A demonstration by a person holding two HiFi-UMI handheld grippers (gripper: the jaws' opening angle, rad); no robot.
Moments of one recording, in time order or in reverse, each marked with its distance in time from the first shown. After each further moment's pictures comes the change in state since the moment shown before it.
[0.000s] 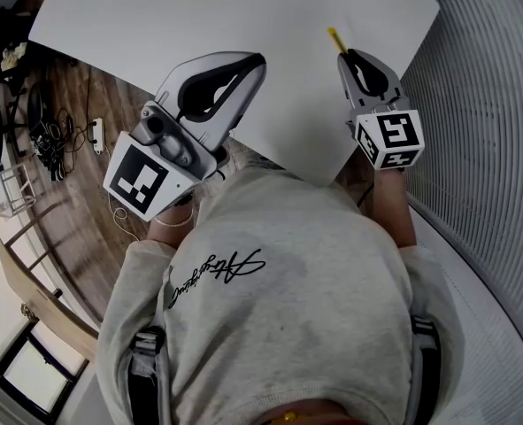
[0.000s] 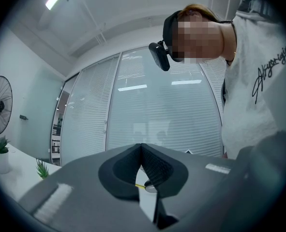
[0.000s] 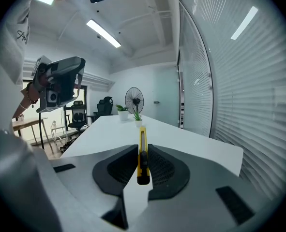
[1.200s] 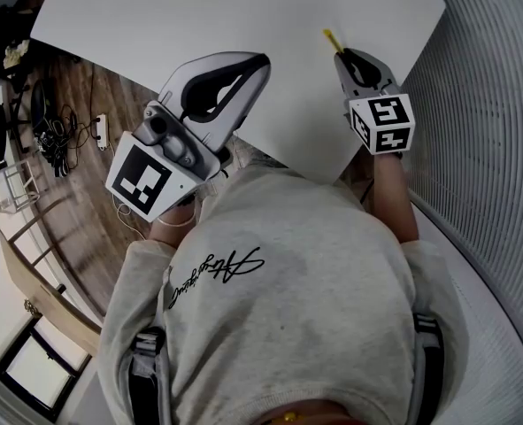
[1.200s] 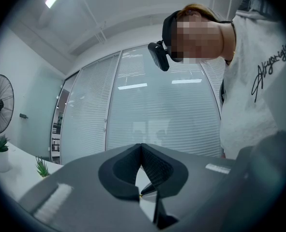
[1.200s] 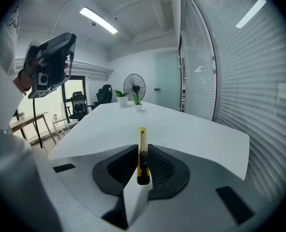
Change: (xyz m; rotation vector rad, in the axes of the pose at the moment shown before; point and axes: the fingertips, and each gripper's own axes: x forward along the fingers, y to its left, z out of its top) left arm 0.004 0.003 -0.005 -0.007 0.018 0.000; right arm 0.030 -0.005 -0.045 0.015 0.164 0.016
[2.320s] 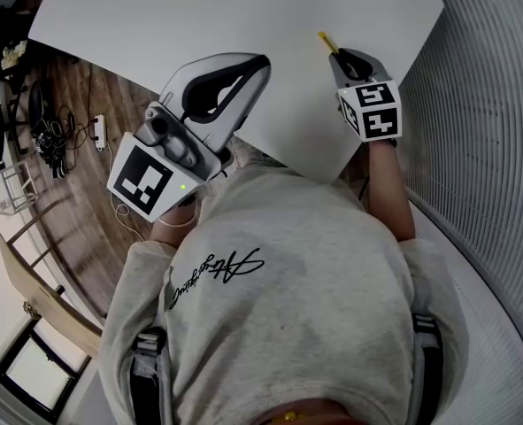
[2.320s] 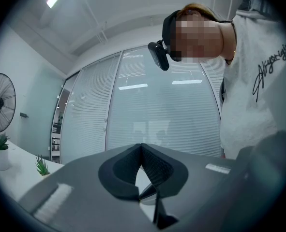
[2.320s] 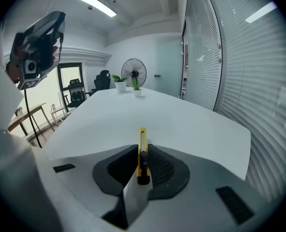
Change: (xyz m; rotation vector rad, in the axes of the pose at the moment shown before) left arm -0.005 -0.002 -0.003 -0.008 -0.003 0.000; right arm 0.017 0.002 -0.024 -0.017 0.178 -0.018
